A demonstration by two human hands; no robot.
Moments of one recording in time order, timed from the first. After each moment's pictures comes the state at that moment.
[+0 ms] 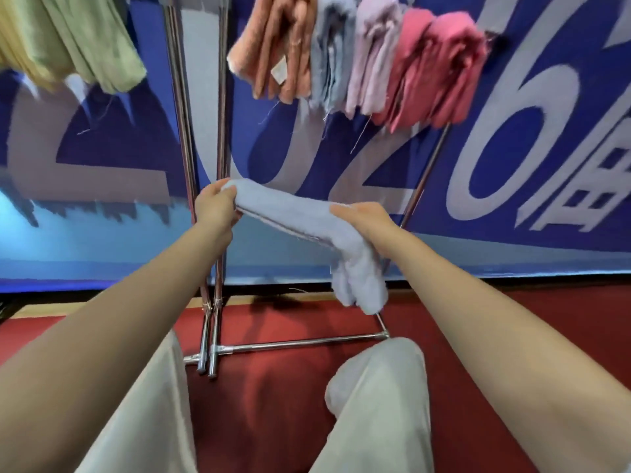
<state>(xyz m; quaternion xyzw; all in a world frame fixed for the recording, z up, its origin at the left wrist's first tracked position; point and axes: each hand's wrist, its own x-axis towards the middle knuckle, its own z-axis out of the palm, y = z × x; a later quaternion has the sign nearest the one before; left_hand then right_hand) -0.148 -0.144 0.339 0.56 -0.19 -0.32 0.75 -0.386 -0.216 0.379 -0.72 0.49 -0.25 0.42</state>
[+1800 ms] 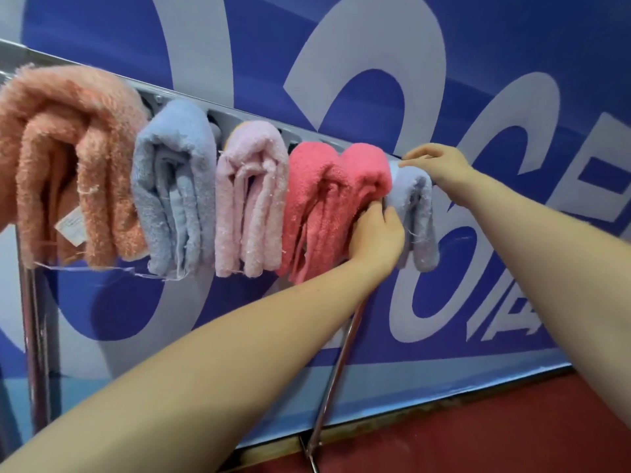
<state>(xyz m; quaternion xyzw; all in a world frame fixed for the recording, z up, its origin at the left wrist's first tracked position) -0.407 -0.468 0.535 0.53 -0.53 -0.24 0.62 -0.506 -0.539 0.648 -0.75 0.49 -0.41 0.19</state>
